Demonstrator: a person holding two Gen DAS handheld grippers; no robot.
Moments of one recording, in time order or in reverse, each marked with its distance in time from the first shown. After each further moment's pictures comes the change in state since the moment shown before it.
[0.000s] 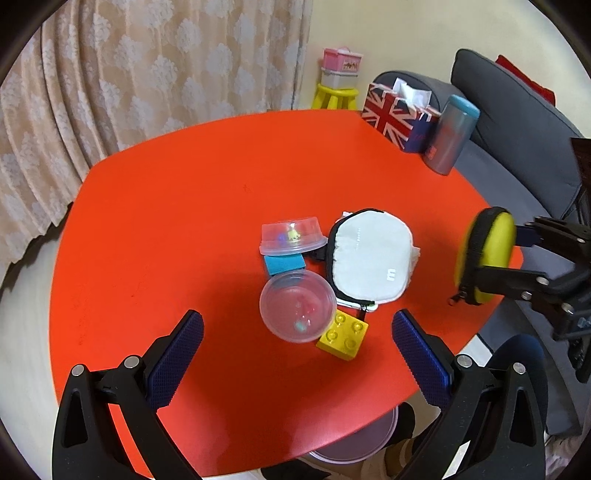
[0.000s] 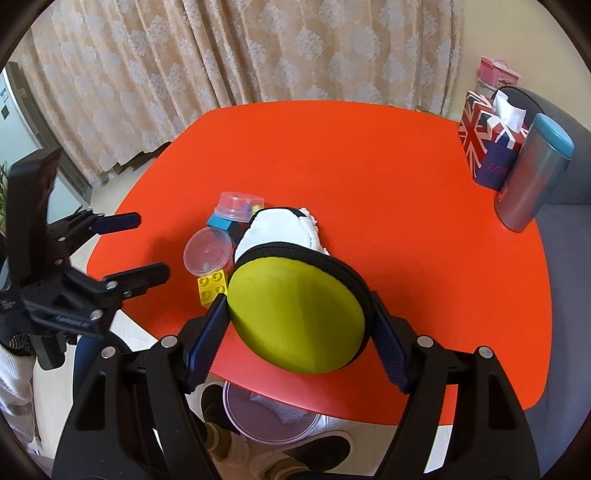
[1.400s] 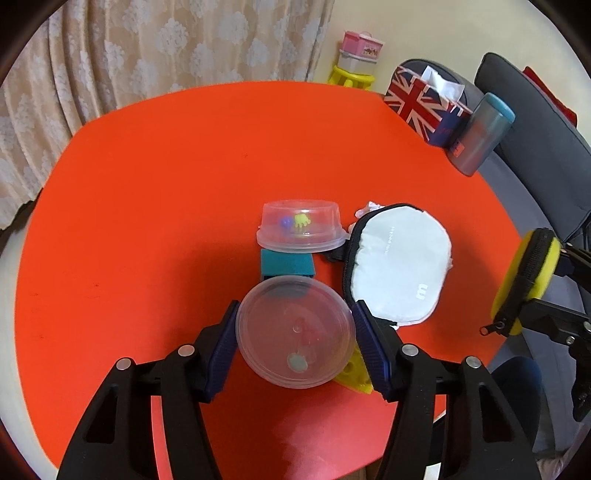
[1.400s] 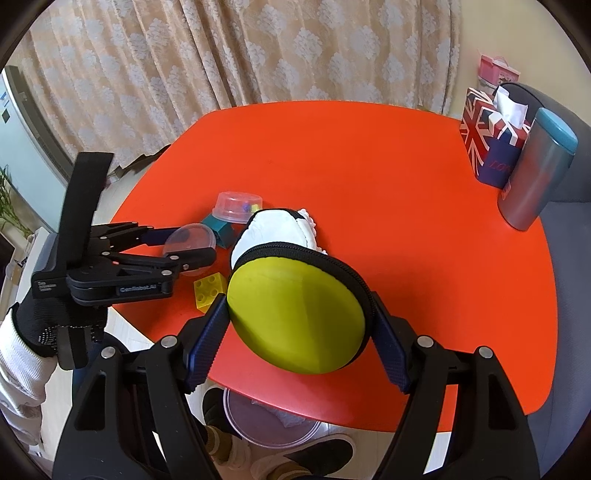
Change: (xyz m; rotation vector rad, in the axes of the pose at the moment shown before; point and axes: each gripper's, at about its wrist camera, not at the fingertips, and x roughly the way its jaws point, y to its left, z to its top) left arm 0.043 0.013 0.007 -0.101 0.064 -0.032; right arm 0.006 -0.004 -0.002 0.003 -0.013 0.013
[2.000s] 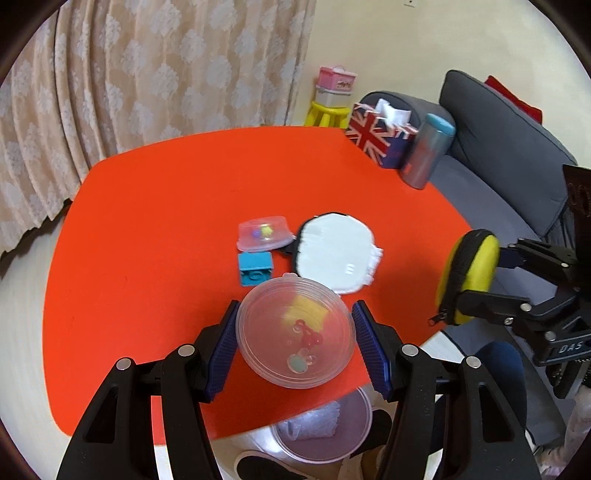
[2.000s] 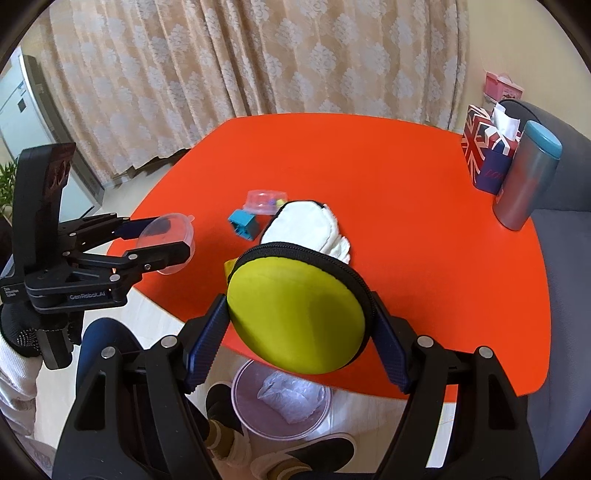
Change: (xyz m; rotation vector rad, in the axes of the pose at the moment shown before) left arm -0.080 -0.034 -0.041 0.064 -0.149 -0.031; right arm -0.037 0.020 -0.030 -0.046 -0.055 0.024
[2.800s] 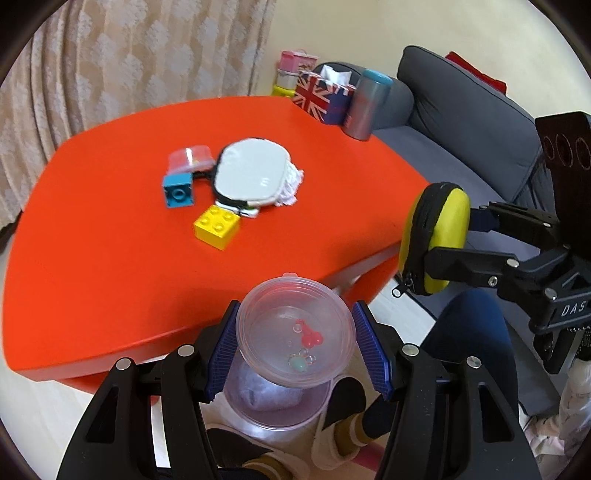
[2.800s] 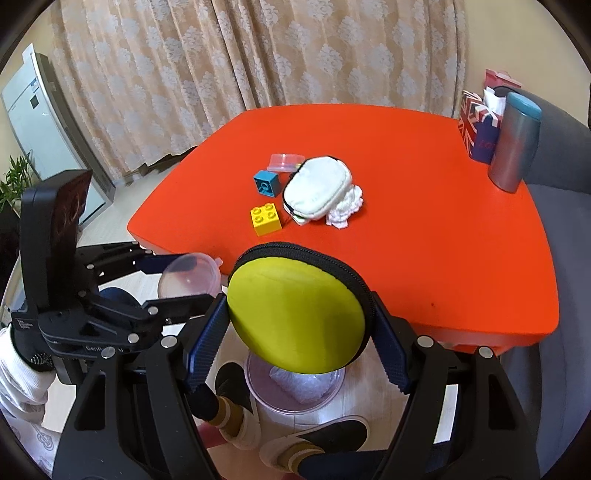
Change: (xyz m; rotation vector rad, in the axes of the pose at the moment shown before) left arm 0.005 -0.058 -0.076 0.048 0.045 -0.116; right arm -0.026 0.007 -0.066 0.006 -0.020 0.032
